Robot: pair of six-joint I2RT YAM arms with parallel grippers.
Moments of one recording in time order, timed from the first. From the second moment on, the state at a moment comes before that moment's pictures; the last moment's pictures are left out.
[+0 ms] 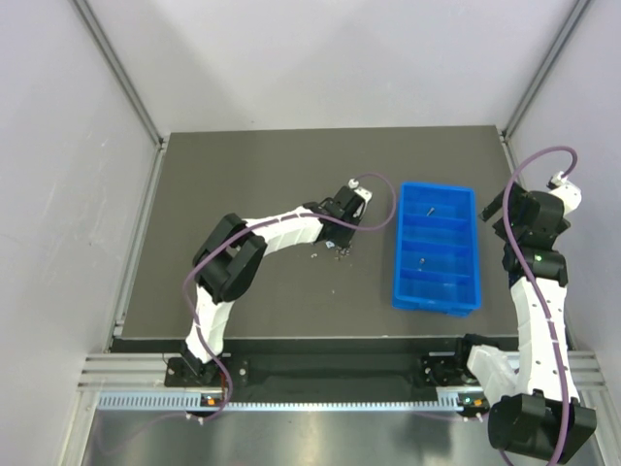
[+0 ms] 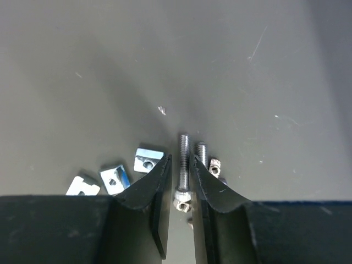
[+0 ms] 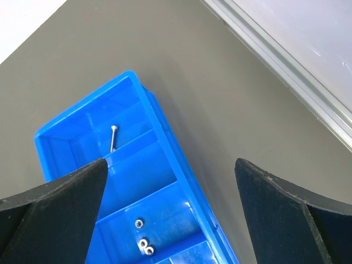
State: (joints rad) left arm -0.79 2.07 1.47 -0.35 -0.11 -0.18; right arm -0.22 0.86 0.86 -0.49 0.20 0.44
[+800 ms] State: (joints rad) left arm -0.81 2.11 1.54 -0.45 -0.17 -0.21; right arm -0.22 0.86 0.86 -0.49 0.22 0.44
